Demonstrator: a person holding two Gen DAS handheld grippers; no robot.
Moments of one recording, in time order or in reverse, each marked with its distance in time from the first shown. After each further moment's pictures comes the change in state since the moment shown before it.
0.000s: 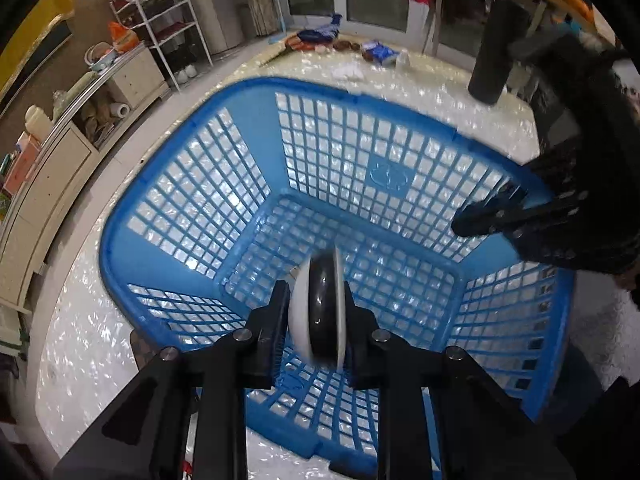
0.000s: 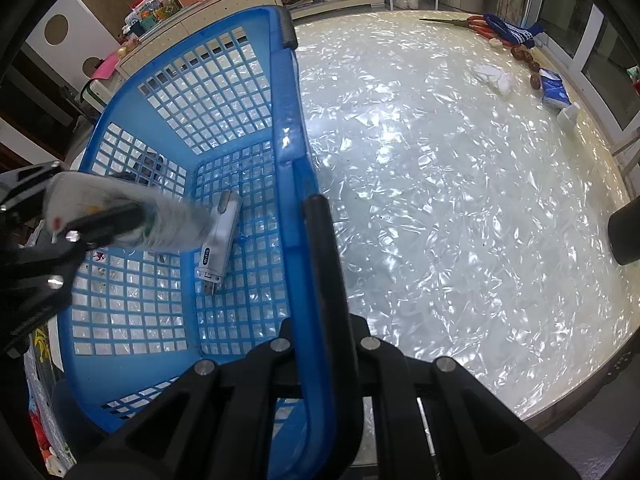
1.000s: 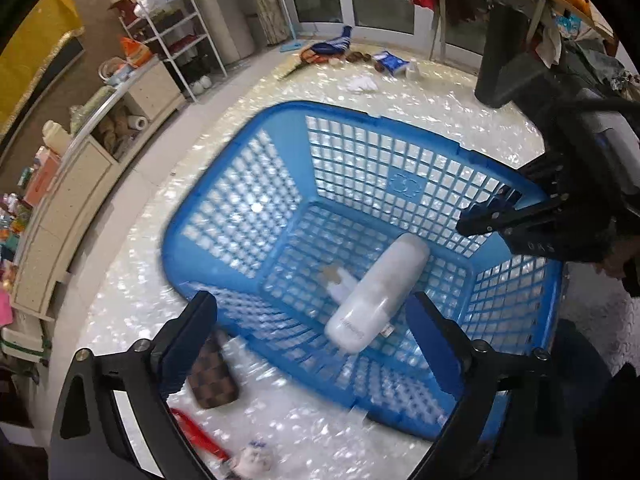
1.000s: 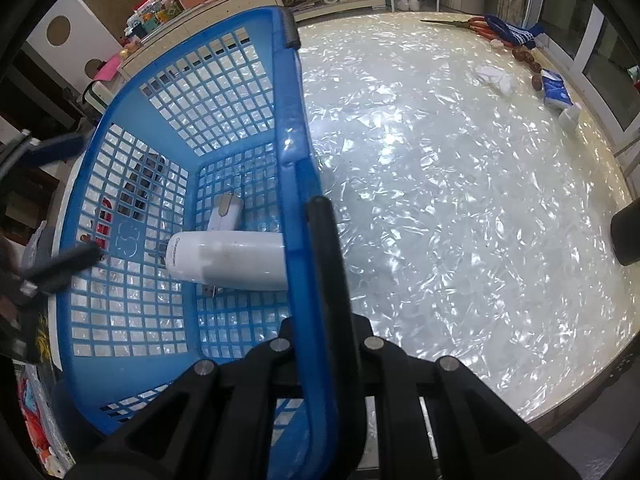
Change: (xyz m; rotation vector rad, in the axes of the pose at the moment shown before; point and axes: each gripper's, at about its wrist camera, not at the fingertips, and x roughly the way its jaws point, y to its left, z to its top) left arm -0.047 0.015 -0.003 0.023 -0.025 0.091; right arm 0.003 0.002 -0.002 -0.005 -0.010 0.003
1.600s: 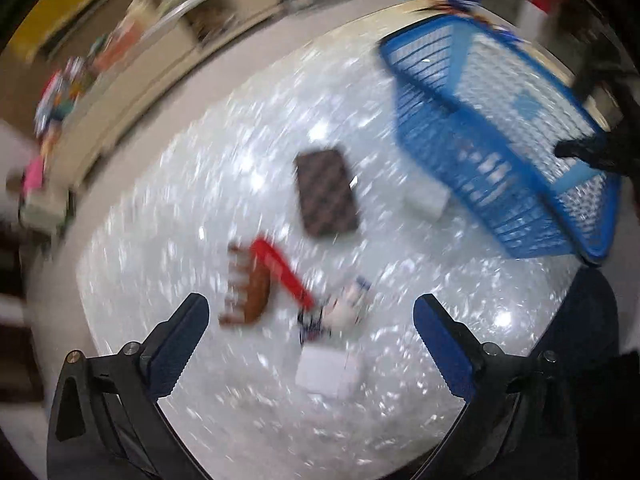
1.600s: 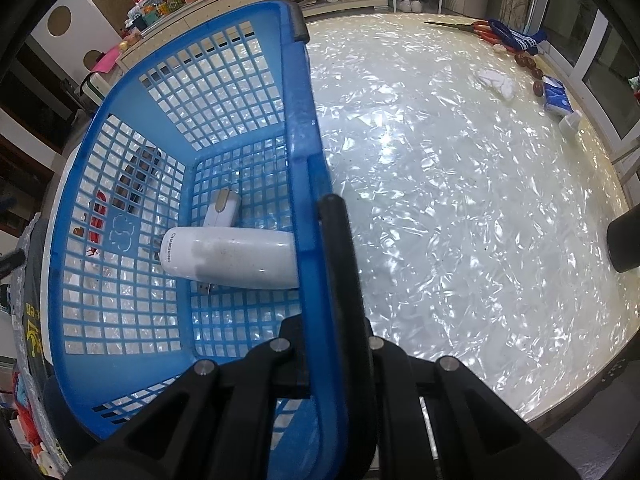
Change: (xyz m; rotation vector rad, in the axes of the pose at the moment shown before) left arm -0.032 0.107 -0.141 -0.377 0.256 0.107; right arm 0.004 0.006 0.001 -0.025 0.005 -0.025
